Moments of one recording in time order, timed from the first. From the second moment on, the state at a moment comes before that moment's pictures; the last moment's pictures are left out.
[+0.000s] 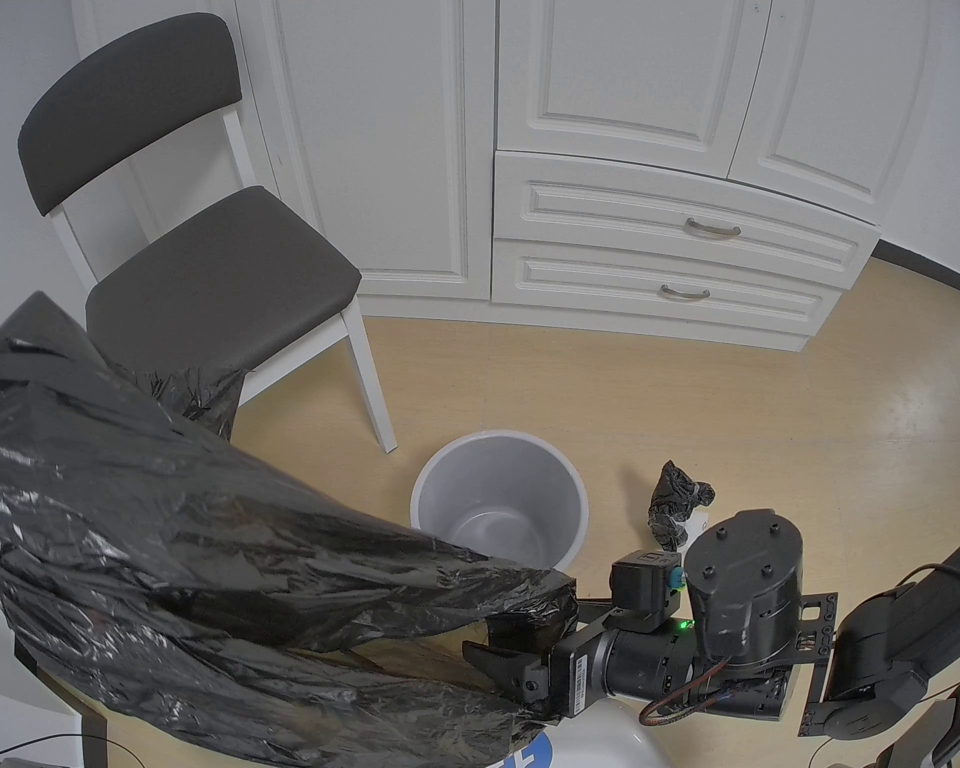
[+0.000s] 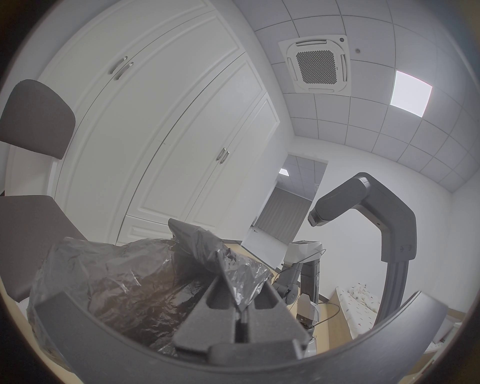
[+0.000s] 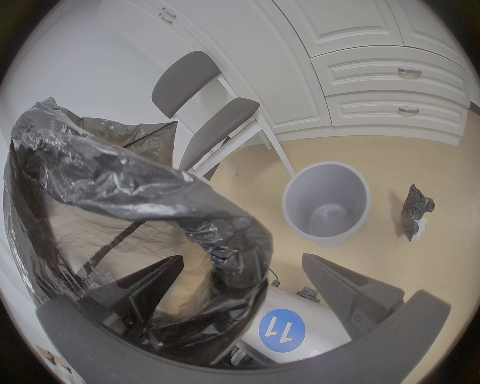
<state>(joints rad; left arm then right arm) -0.62 0.74 -0.48 -0.61 -0.48 -0.28 0.98 1.75 -0.56 -0.77 -0.09 0.45</state>
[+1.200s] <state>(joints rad) -0.61 0.82 -0.45 -0.61 -0.48 -0.28 0.95 1.62 -0.56 -0.73 -0.10 0.38</state>
